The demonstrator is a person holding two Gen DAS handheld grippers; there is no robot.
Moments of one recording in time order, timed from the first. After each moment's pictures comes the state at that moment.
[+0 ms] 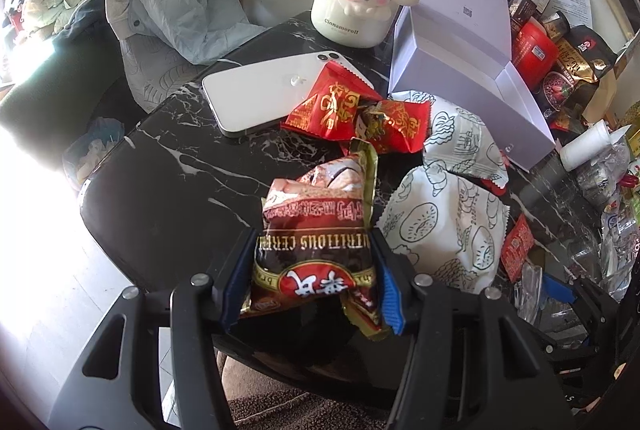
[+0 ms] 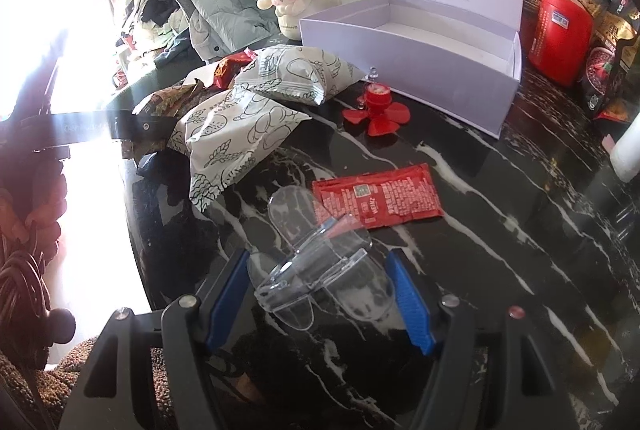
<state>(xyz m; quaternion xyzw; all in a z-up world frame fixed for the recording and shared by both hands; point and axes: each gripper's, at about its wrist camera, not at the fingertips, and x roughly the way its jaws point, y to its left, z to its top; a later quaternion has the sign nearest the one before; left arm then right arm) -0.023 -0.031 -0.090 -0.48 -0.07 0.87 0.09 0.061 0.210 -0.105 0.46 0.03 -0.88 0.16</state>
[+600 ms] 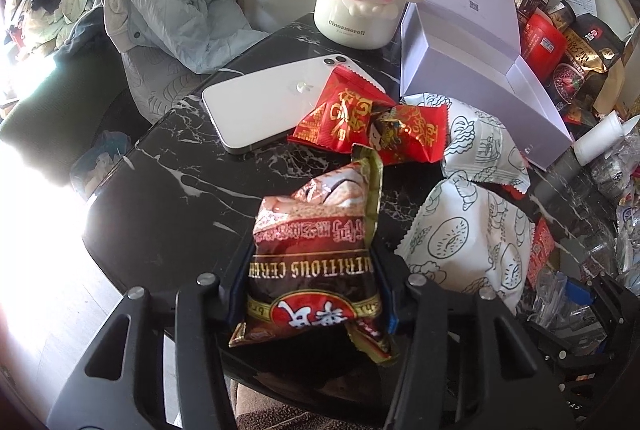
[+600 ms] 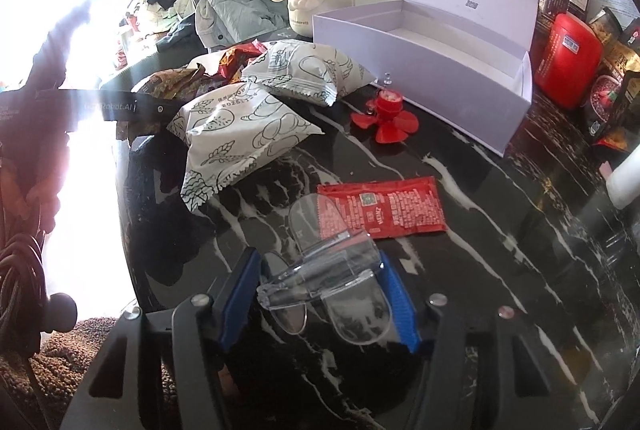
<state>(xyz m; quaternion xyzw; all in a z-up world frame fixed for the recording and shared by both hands) -0.036 -0.031 -0.094 -0.48 -0.05 0.87 0.09 0.055 0.204 -0.102 0.45 0.05 -0.88 0.15</state>
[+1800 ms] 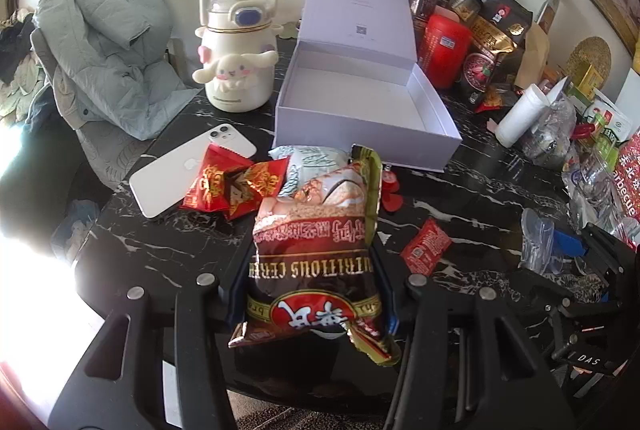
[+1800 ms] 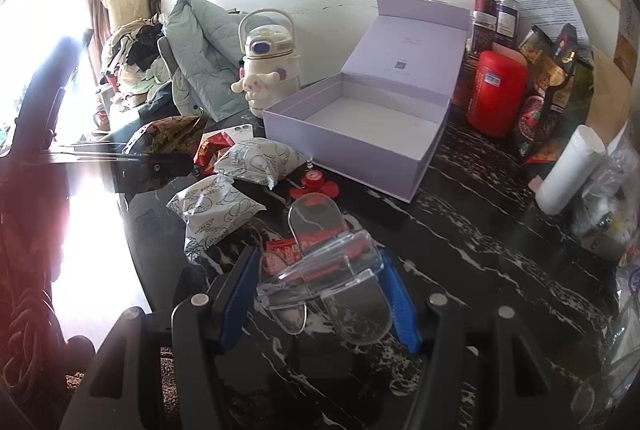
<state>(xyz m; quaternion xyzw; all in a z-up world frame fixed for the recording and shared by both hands) 0.001 0.050 -0.018 -0.42 0.02 0.89 0.19 0.097 0.258 -0.026 0.36 0.02 -0.93 0.08</state>
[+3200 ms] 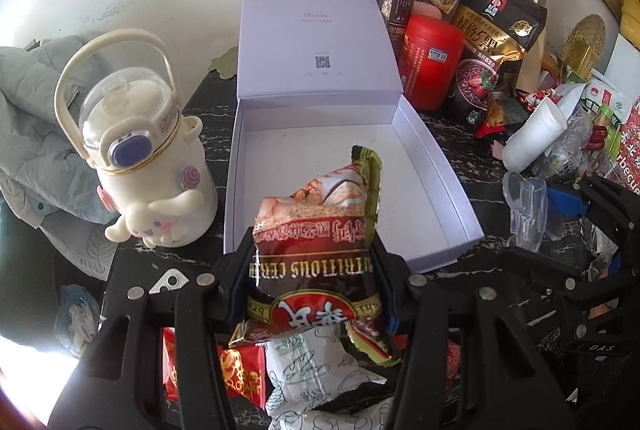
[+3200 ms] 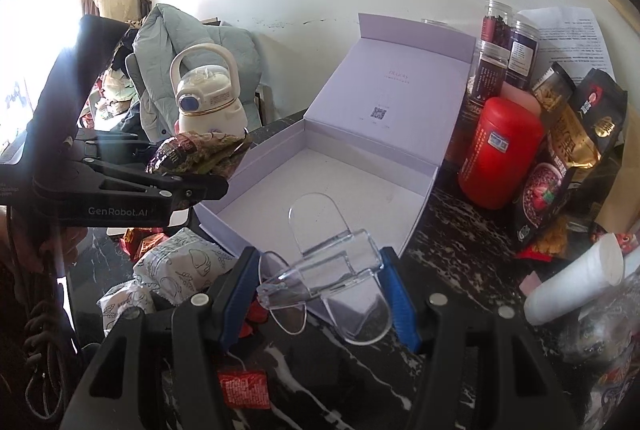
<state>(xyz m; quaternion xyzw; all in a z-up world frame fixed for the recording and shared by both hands) -0.145 0.124 0.002 -0.41 0.09 0.87 0.26 -0.057 0.288 0.006 0.35 0.04 -0.93 0.08</state>
